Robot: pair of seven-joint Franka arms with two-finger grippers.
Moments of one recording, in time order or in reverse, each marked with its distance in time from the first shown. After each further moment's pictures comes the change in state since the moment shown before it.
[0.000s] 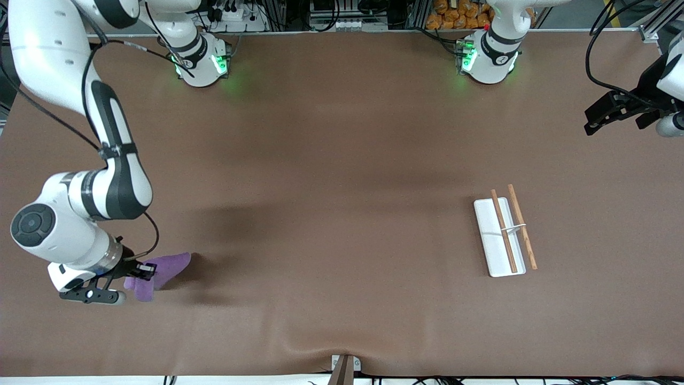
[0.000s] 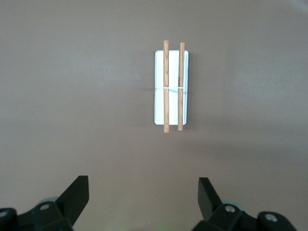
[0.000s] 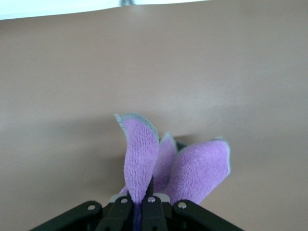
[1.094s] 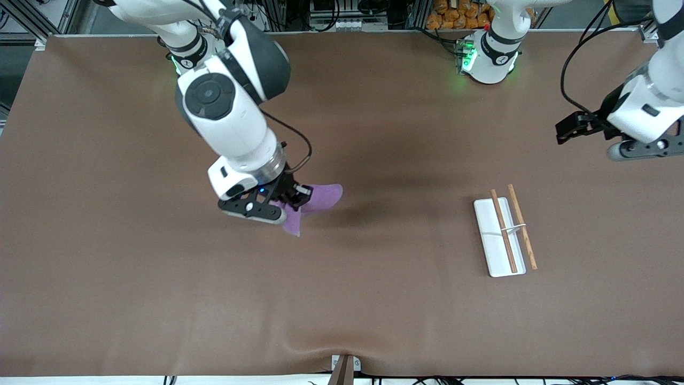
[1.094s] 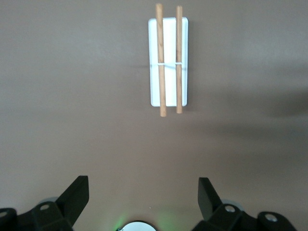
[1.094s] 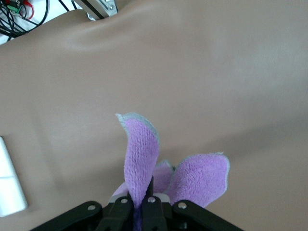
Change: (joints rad) left arm -0.017 0.043 -0.020 -0.107 -0.017 0.012 0.000; right arm 0.465 -0.108 0.075 0.169 0.090 -0.208 0.725
